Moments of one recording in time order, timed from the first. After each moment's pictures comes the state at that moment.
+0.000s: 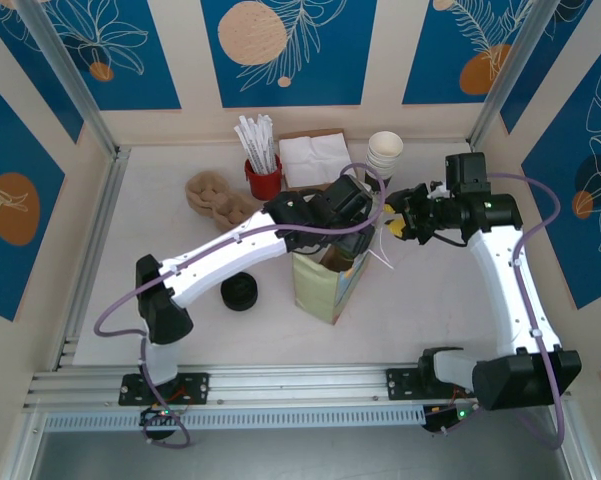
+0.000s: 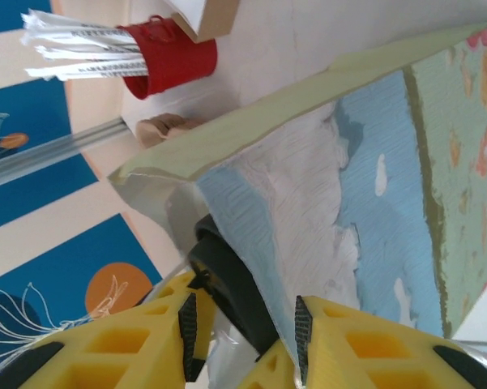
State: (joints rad) left arm -1.06 1.91 2.03 -1.01 -0.23 -0.42; right arm 0.05 1.22 1.35 -1.09 -0.62 1.11
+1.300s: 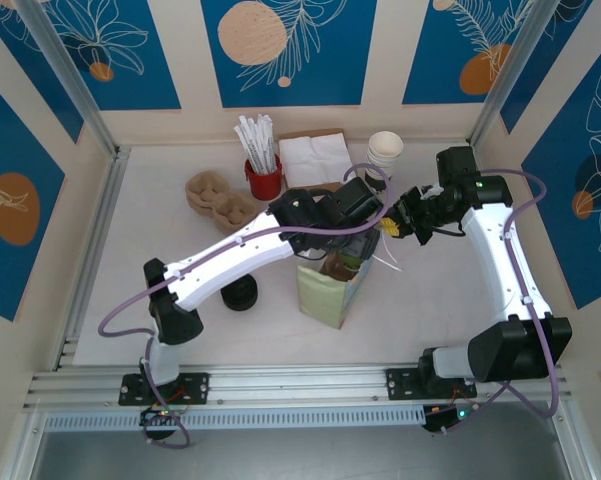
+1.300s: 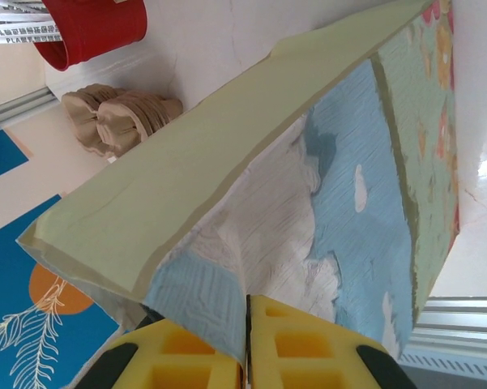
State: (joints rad) left arm -1.13 1.96 2.21 -1.19 -0.24 -0.54; right arm 0.05 1.35 1.42 -1.25 -0.64 0.97
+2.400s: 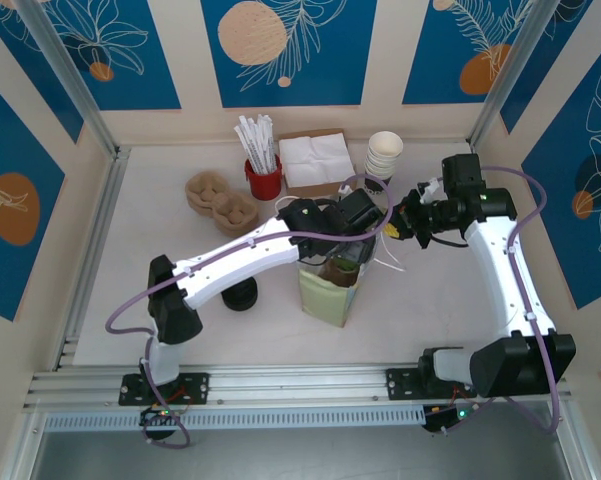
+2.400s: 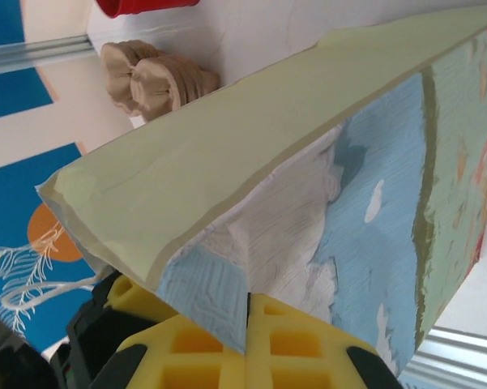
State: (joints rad) left arm -1.11 1.96 2.03 -1.08 -0.30 -0.56; right arm 0.03 1.26 1.33 -1.16 -0.74 0.80
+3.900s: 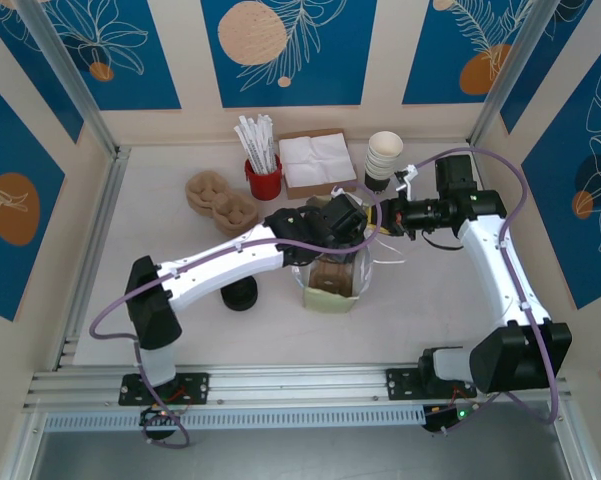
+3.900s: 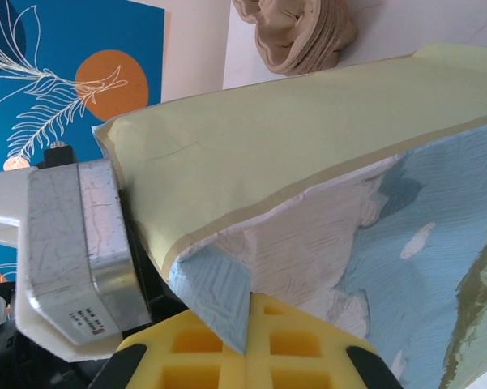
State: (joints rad) left arm -1.07 1.84 1.77 -0.85 -0.37 -0.38; right arm 0.05 1.30 1.27 -1.01 -1.05 0.37
